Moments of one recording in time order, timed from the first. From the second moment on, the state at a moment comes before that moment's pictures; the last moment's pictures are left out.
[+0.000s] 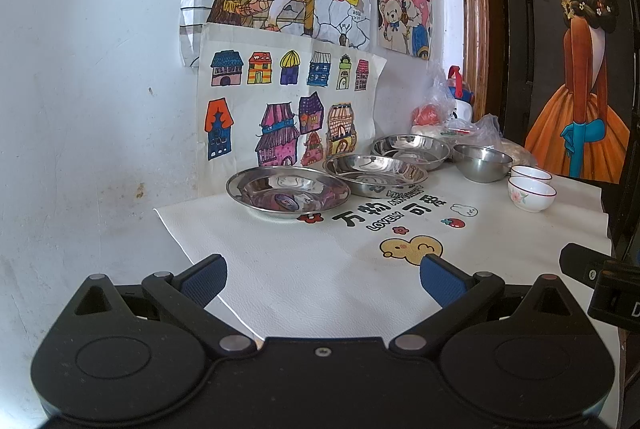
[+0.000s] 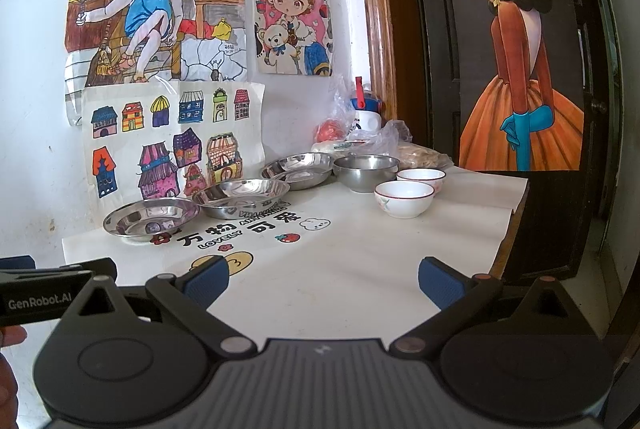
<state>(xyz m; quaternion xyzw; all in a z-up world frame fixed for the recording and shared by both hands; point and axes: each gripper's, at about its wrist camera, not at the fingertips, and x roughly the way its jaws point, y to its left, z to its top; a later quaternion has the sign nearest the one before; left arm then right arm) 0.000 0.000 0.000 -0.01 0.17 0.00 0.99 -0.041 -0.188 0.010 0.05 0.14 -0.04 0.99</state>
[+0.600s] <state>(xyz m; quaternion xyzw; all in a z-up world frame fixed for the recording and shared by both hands) 0.019 -0.012 -0.001 0.01 0.19 -0.01 0.98 -0.026 -0.199 0.013 0.04 0.15 -0.05 0.99</state>
